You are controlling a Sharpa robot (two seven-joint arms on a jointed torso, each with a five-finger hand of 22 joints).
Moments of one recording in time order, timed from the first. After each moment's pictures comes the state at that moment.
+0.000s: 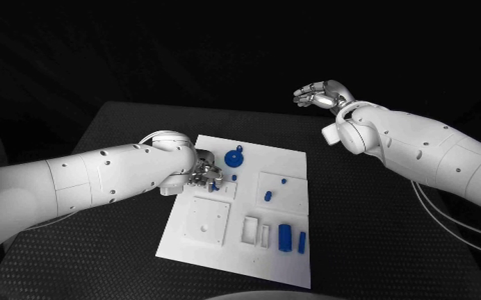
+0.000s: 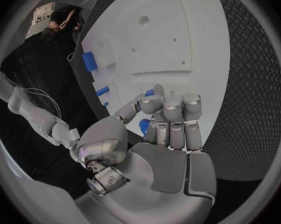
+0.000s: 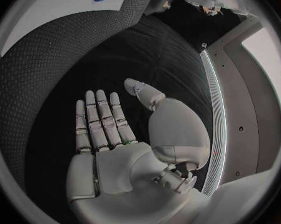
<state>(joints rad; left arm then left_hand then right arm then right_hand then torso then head) 1.29 -0.61 -0.23 1.33 -1.11 0.21 -0.52 0.57 0.15 0.78 -0.25 0.20 1.05 0.08 0.32 0.88 1.42 -0.11 0.98 0.89 1.19 -0.16 1.37 0.77 0.09 0.97 -0.14 1.18 1.31 1.21 -0.57 0.00 0.94 -0.54 -0.31 0.19 1.05 -0.12 0.62 -0.25 0.37 0.79 0.17 0.31 0.41 0.99 0.18 0.08 0.07 0.78 0.19 0.28 0.42 0.11 0.37 0.21 0.40 1.00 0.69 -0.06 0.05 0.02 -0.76</state>
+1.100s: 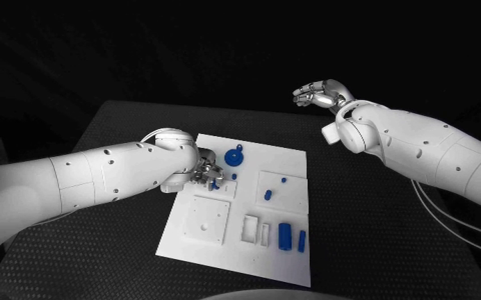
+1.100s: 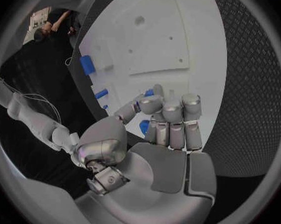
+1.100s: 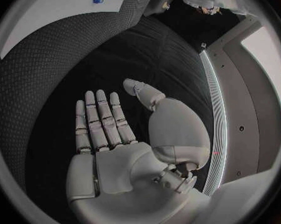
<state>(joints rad) 1.29 -0.60 -0.23 1.32 -1.16 0.24 -0.52 0.56 0.14 0.81 -0.25 0.25 1.06 0.07 0.33 0.88 1.42 -0.11 0.99 0.89 1.20 -0.16 1.37 0.78 0.09 0.96 -0.14 1.19 1.31 1.21 -0.57 0.00 0.94 -0.54 -0.29 0.19 1.05 -0.12 0.62 -0.26 0.43 0.79 0.17 0.31 0.41 0.99 0.18 0.07 0.07 0.77 0.19 0.27 0.42 0.11 0.37 0.21 0.39 1.02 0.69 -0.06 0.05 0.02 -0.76</state>
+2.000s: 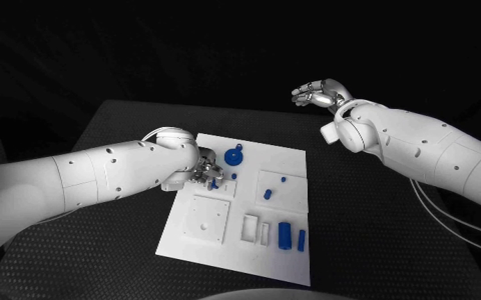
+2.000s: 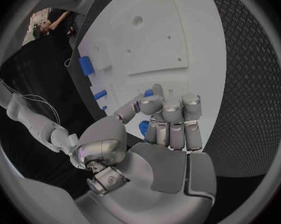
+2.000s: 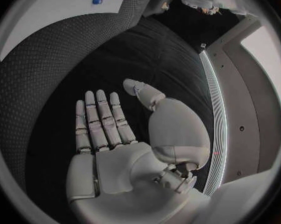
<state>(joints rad) 1.29 -0.58 -0.23 1.29 -1.16 0.26 -0.51 0.58 0.12 0.80 -0.22 0.20 1.07 0.07 0.34 0.88 1.42 -0.11 1.00 0.87 1.21 -0.16 1.37 0.78 0.09 0.96 -0.14 1.19 1.31 1.21 -0.57 0.00 0.94 -0.54 -0.29 0.19 1.05 -0.12 0.62 -0.26 0.44 0.79 0.17 0.31 0.41 0.99 0.18 0.07 0.07 0.77 0.19 0.27 0.42 0.11 0.37 0.21 0.39 1.02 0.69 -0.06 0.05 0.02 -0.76</state>
